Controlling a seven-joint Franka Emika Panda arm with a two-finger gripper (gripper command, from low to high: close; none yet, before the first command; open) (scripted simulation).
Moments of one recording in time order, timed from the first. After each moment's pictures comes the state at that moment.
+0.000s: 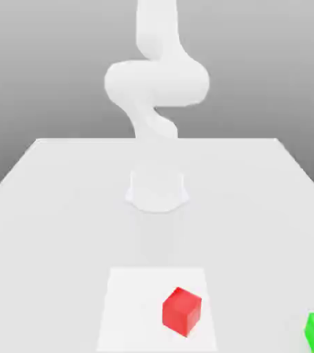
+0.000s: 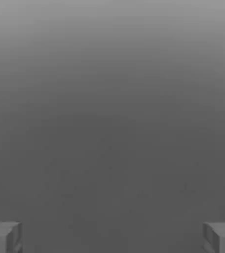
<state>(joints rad) 0.04 -0.71 -0.03 -2.33 0.01 2.34 0.71</state>
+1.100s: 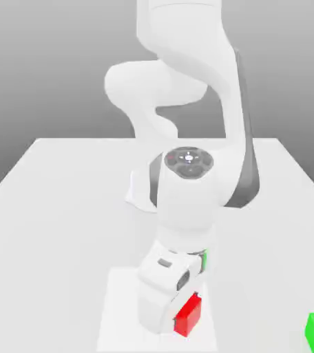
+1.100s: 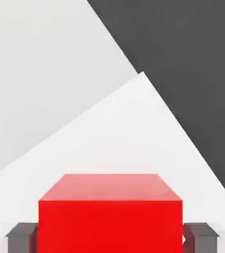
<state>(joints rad) 0.22 0.33 -0.10 -2.56 0.12 2.89 -0.17</state>
